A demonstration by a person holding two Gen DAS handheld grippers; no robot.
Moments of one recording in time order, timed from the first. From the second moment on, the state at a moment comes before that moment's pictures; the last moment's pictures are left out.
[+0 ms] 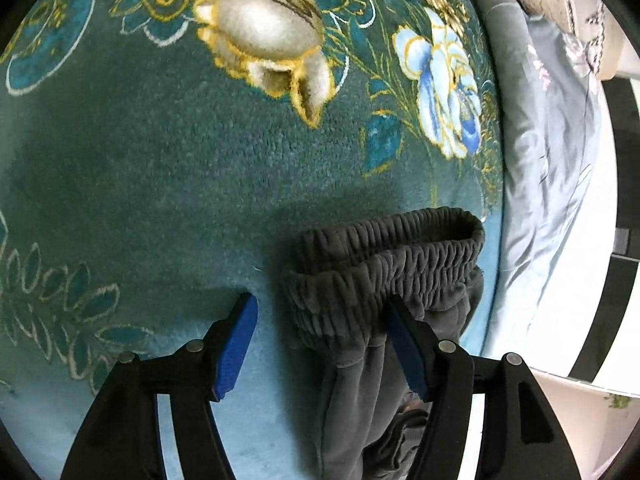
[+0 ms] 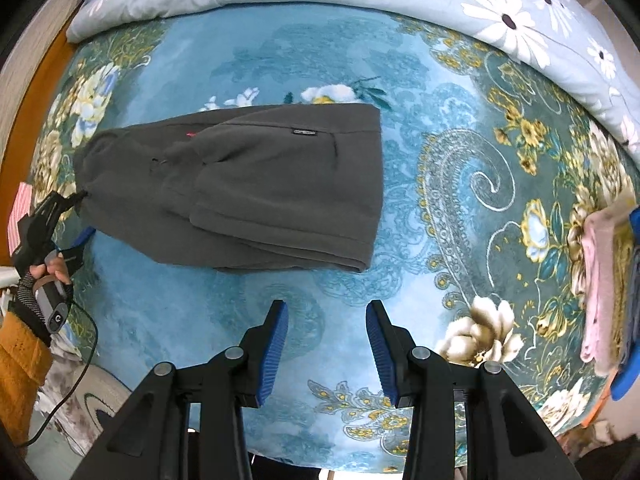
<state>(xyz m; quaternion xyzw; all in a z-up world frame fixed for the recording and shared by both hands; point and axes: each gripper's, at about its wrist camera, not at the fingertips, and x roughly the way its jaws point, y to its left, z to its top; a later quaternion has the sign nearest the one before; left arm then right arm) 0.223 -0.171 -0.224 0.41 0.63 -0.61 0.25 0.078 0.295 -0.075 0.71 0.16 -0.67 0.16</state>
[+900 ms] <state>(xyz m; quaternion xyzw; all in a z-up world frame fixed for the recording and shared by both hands) 0.104 -0.040 -0.056 0.42 0.35 -0.83 0.10 0.085 0.276 -0.061 0.69 0.10 -0.69 0.19</state>
